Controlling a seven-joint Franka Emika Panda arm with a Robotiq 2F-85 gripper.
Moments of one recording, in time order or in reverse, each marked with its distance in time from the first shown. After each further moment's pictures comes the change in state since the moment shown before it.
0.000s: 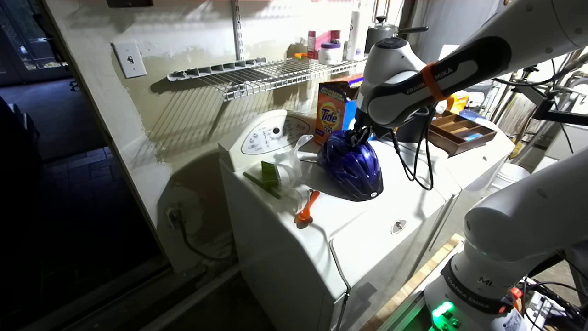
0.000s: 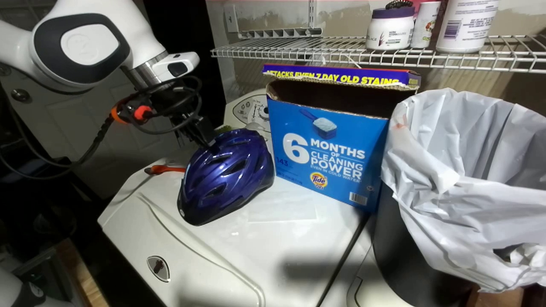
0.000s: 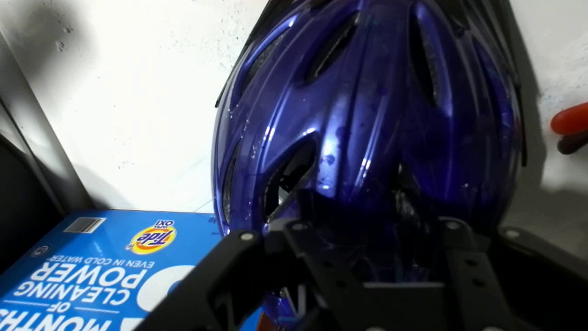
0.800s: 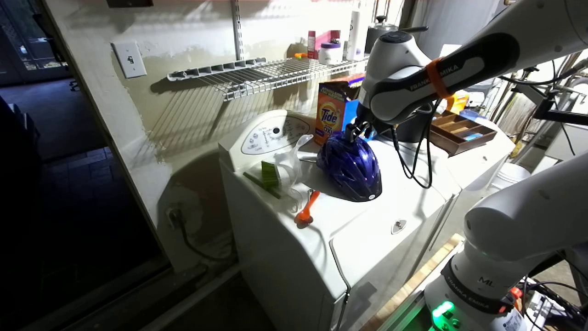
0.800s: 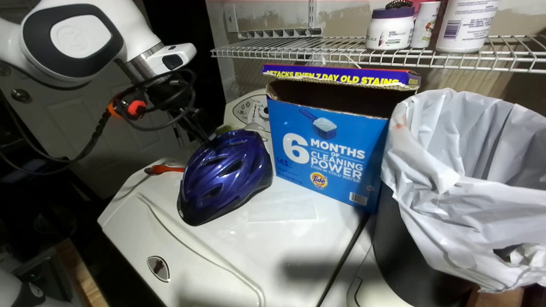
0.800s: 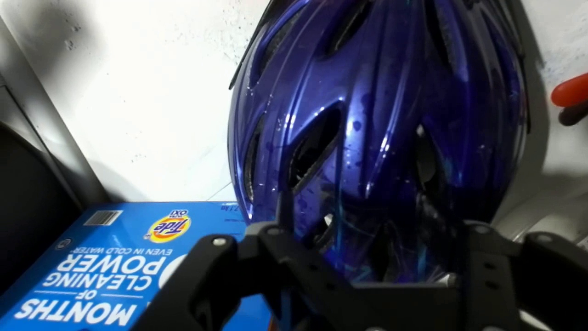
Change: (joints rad) arm -0.002 -0.031 -0.008 0.003 0.003 0.000 0.038
